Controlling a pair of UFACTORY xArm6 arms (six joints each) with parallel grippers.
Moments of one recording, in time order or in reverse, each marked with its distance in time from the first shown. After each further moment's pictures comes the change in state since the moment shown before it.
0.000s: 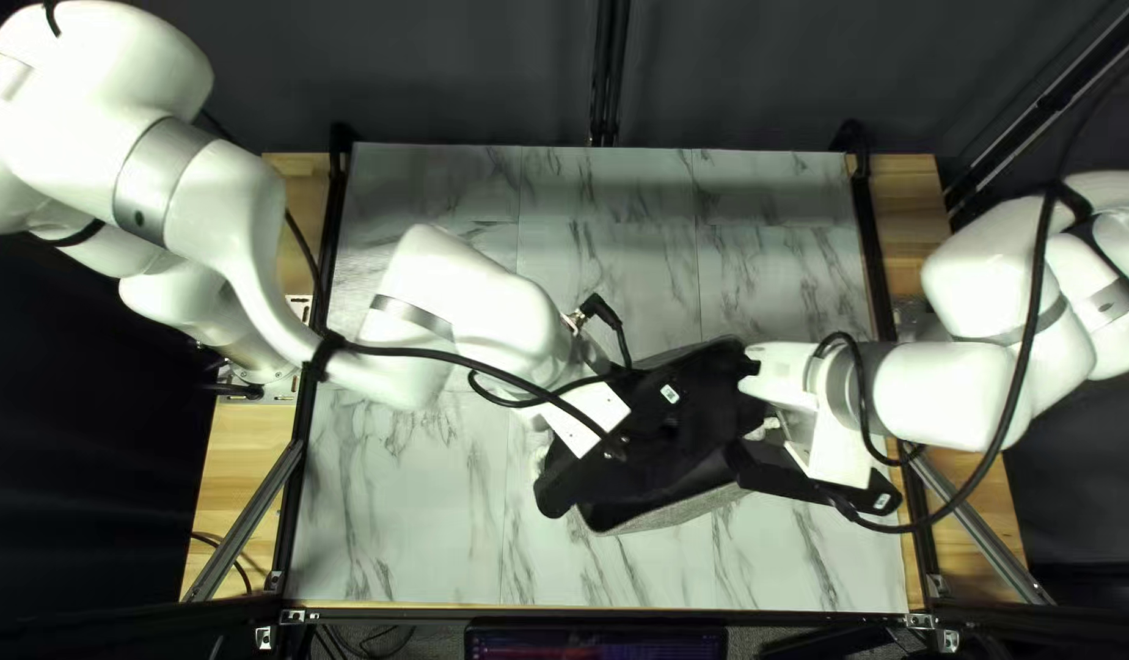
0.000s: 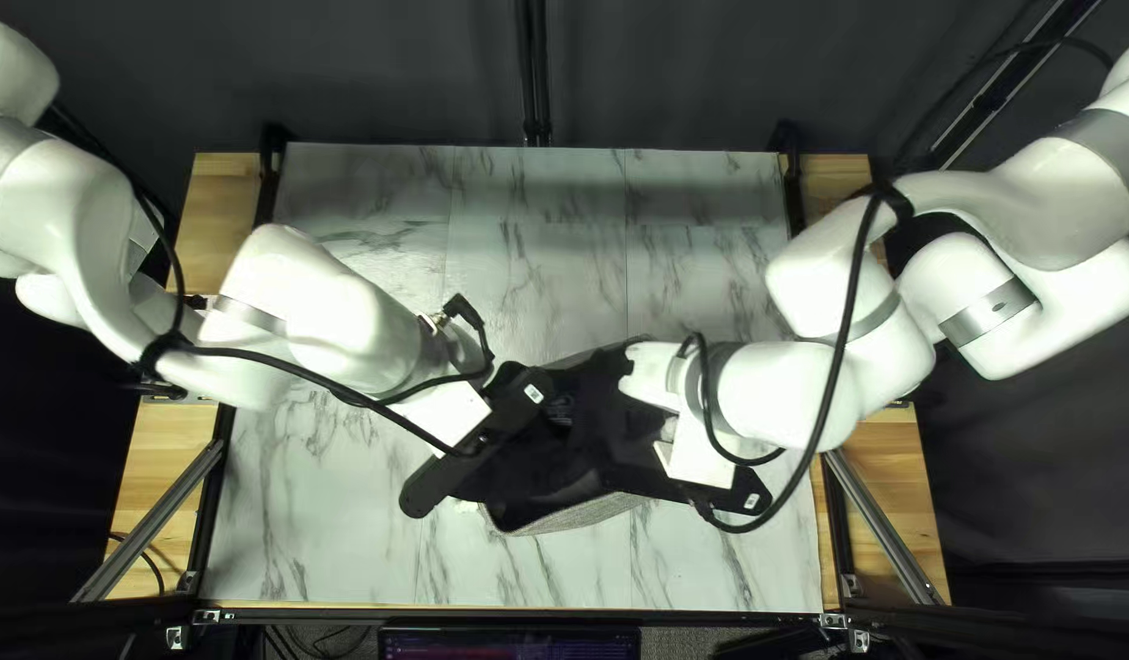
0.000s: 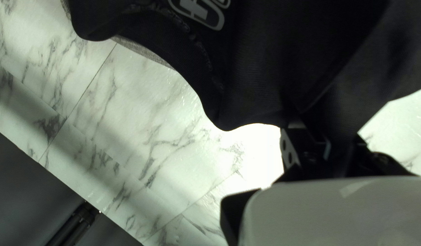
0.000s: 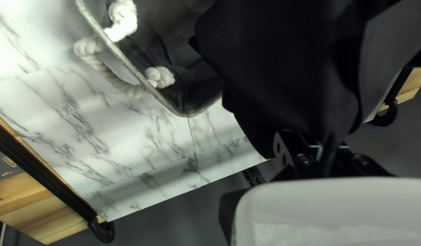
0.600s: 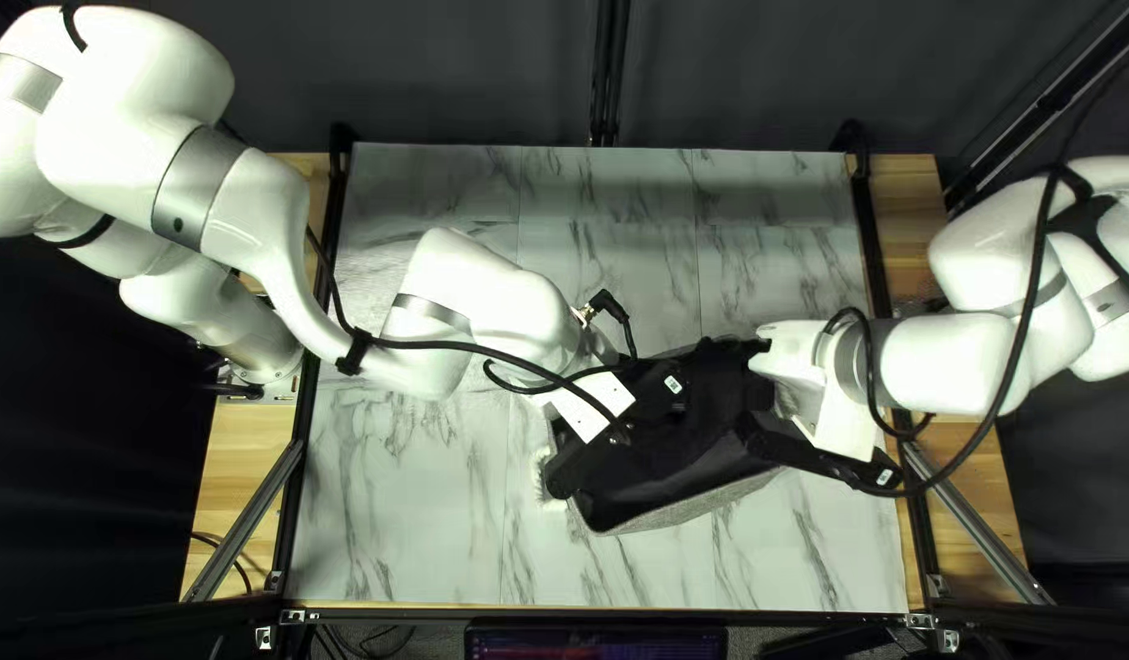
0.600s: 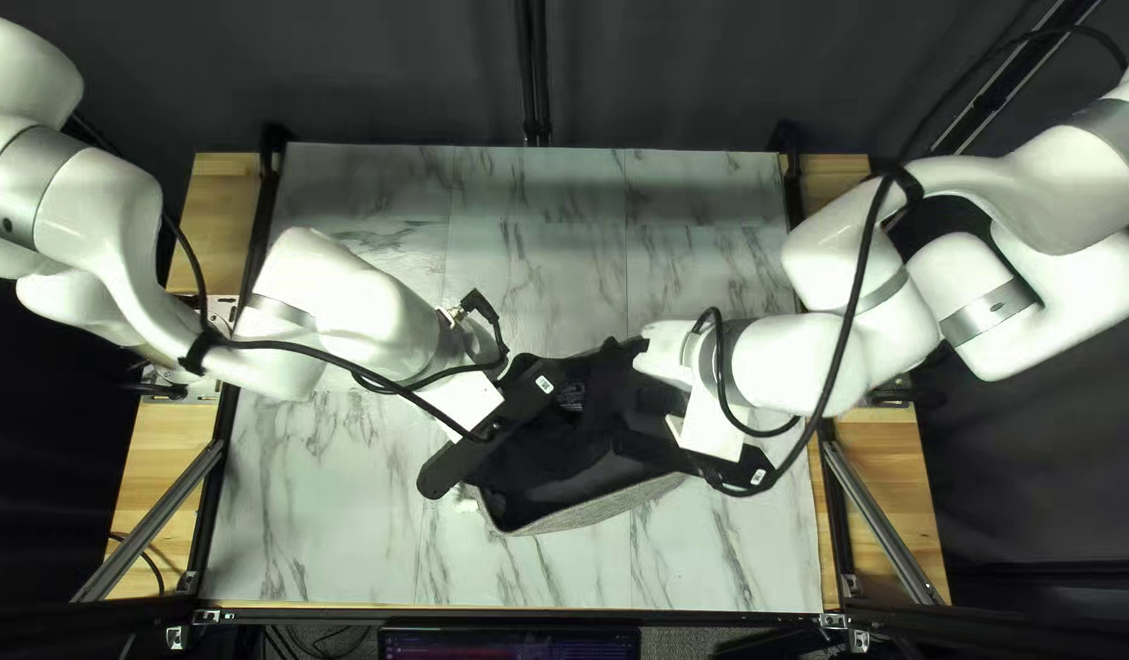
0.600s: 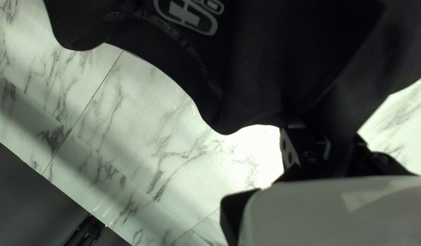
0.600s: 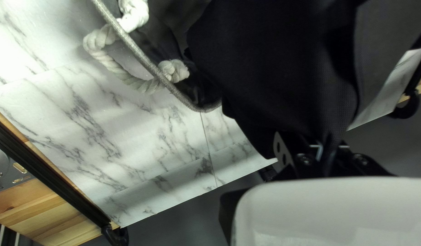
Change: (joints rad) left arm 0.052 -0.008 0.110 0.018 -0.141 0.042; right arm -0.082 -0.045 0.071 0.034 -0.035 -0.031
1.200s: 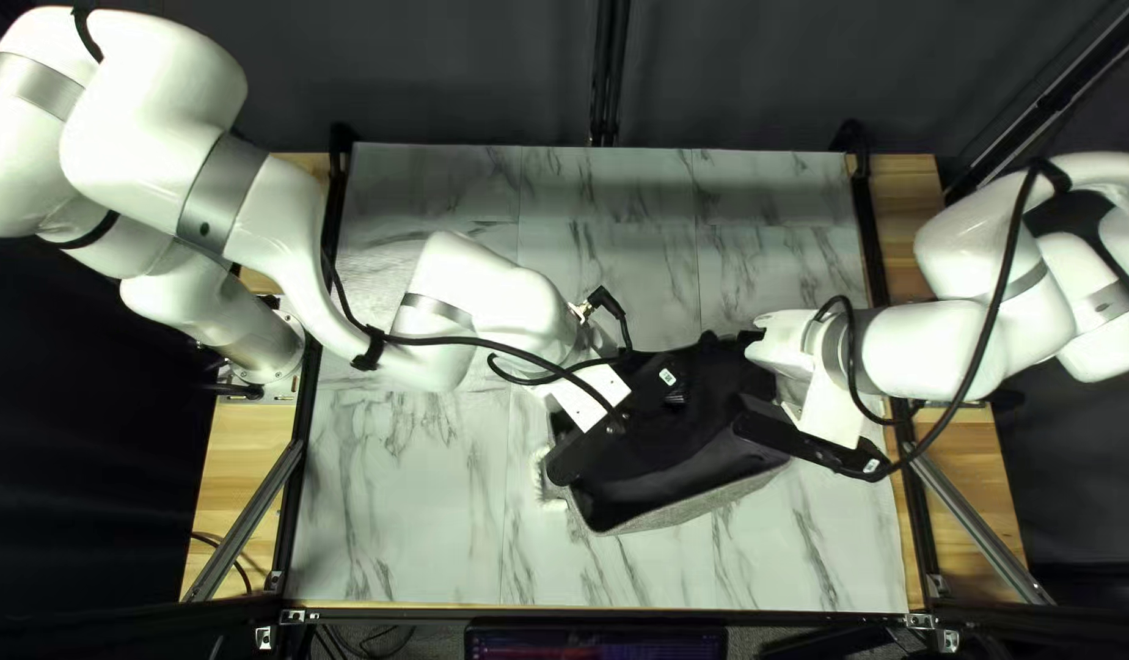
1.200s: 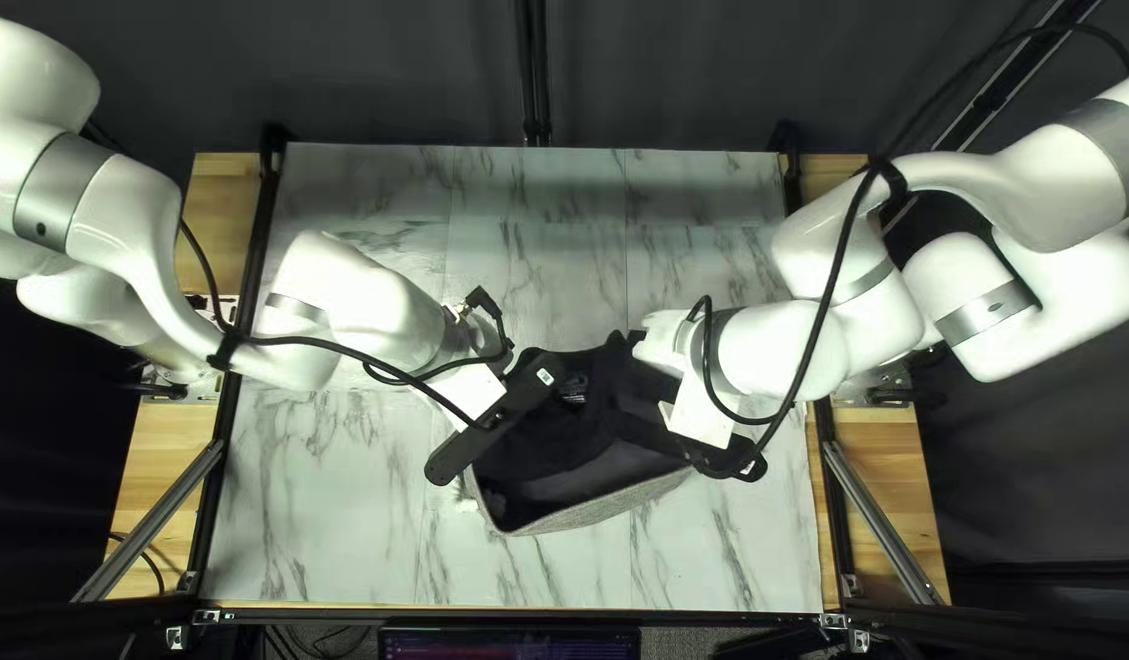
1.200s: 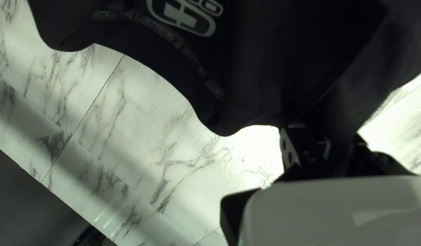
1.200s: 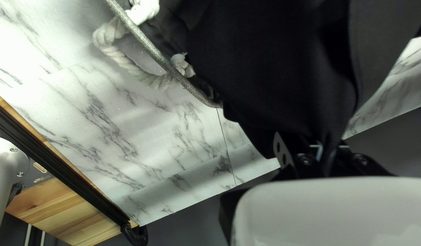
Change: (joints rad) left arm 0.004 0.020 0.092 0.010 -0.133 -0.025; right arm -0.035 0.035 0.021 0.036 -0.031 0.011
